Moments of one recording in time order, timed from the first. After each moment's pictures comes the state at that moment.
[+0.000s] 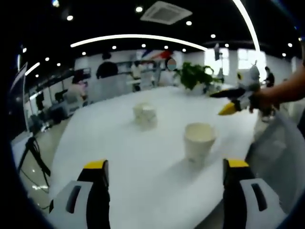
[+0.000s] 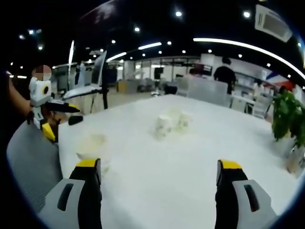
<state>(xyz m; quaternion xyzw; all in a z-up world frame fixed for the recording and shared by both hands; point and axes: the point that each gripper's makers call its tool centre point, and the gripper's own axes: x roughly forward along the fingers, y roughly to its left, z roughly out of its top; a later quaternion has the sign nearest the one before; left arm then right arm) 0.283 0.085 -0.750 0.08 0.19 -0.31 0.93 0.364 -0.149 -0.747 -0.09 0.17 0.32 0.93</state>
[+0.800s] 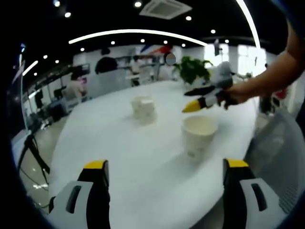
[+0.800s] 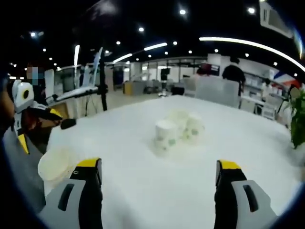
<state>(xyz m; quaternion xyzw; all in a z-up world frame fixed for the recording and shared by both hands) 0.285 0.086 -0.758 0.09 0.21 -0.31 0.92 0.451 -0.096 -0.776 -0.07 0.17 0.35 0.92</state>
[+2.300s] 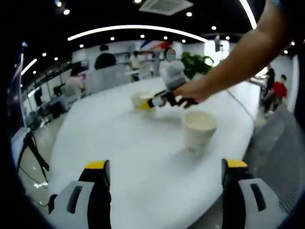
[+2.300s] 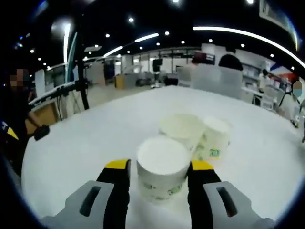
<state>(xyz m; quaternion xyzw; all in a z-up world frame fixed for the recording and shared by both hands) 0.282 0.087 -0.771 0.09 0.23 -0.31 0.92 0.554 -0.025 -0.808 -0.07 0.20 0.32 0.92</state>
